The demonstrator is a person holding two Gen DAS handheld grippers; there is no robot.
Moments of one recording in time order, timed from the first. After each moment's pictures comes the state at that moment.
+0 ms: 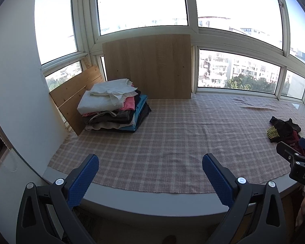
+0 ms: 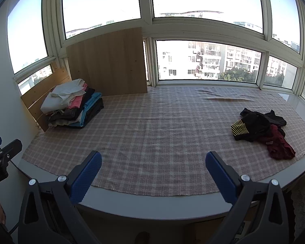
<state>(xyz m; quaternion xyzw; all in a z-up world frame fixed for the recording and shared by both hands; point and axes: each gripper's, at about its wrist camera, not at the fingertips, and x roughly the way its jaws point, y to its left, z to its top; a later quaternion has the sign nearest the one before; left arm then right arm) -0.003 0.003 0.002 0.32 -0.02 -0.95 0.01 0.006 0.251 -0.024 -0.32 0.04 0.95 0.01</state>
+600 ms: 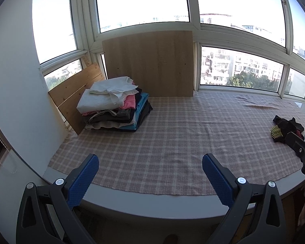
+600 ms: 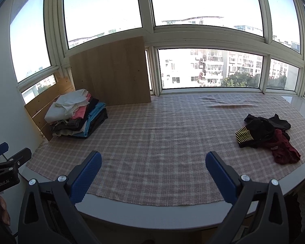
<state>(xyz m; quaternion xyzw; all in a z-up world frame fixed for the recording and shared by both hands) -0.018 0.002 -0.003 0.32 -0.04 -0.95 0.01 0.005 0.251 -0.017 -0.28 0.06 0.96 0.00</state>
